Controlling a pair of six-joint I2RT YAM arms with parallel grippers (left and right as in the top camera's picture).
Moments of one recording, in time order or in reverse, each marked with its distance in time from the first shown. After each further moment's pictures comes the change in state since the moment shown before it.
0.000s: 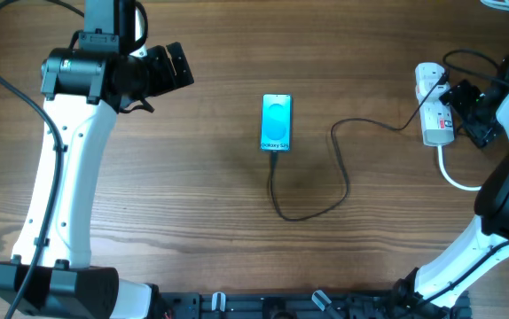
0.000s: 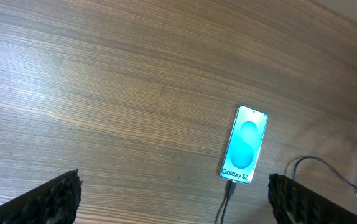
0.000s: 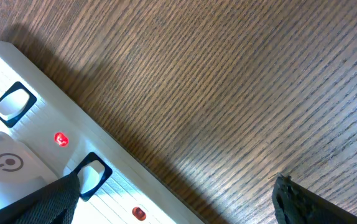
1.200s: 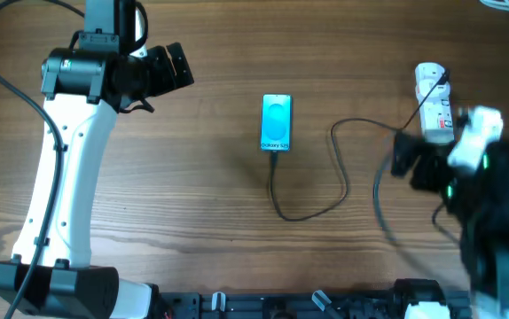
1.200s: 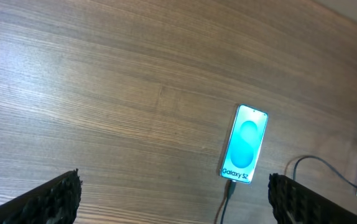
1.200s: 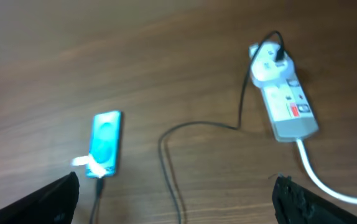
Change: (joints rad) left arm 0.000 0.001 -0.001 -0.001 0.000 0.000; right arm 0.415 -1.314 -0.432 -0.269 -0.040 -0.230
